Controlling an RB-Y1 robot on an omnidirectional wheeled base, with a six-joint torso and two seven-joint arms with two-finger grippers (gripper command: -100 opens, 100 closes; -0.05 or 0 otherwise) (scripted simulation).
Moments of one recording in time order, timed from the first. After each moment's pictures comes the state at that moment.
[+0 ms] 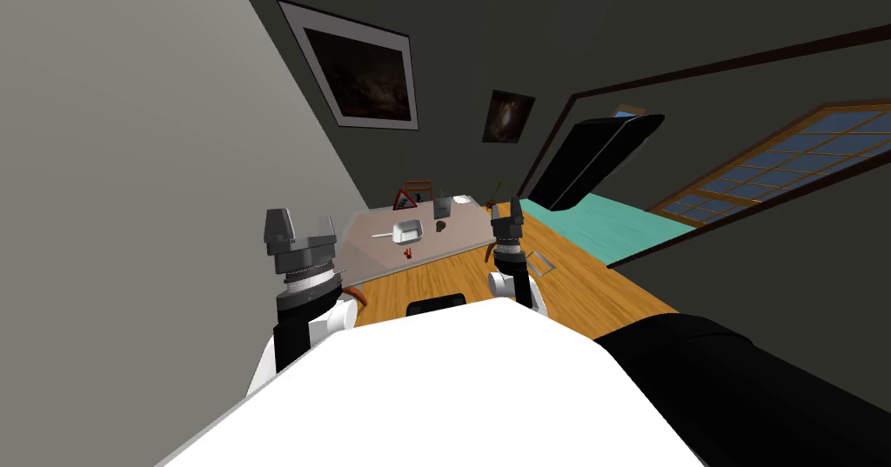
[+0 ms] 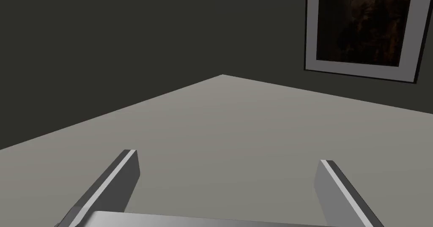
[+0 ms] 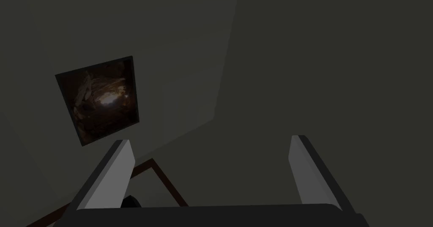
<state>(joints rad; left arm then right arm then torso) 0.52 -0.01 0.06 -2.33 -0.07 -0.53 0.02 0.49 0.04 0.01 -2.29 0.11 -0.47 -0.14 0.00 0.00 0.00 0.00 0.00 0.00</state>
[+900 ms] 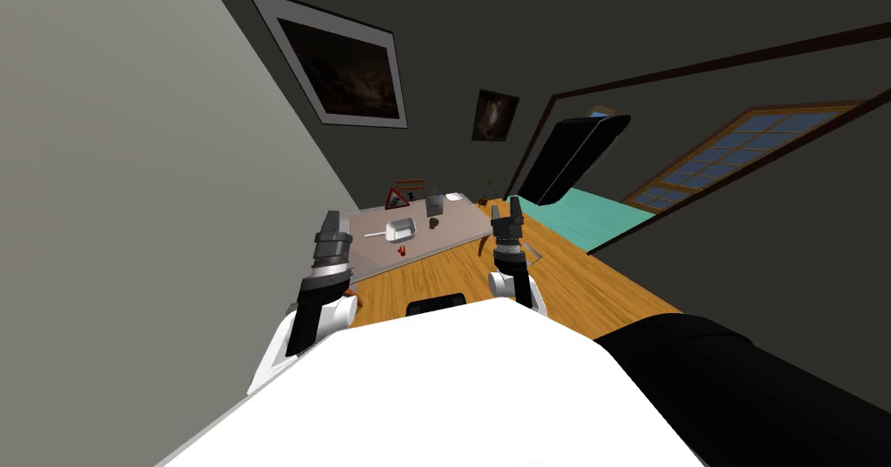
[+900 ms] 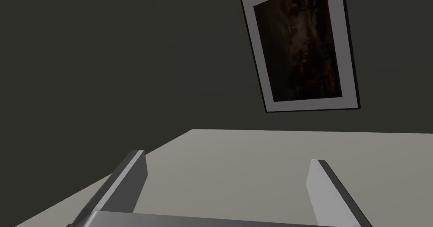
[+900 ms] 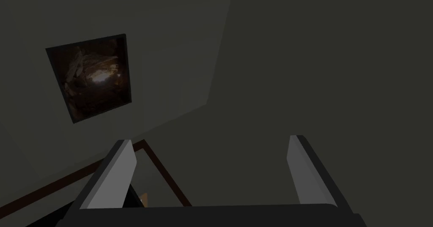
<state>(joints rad) 0.45 0.12 0.05 -2.23 -0.12 -0.36 -0.09 0.49 0.04 0.01 -2.29 0.11 -0.47 -0.14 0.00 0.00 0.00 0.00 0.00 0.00</state>
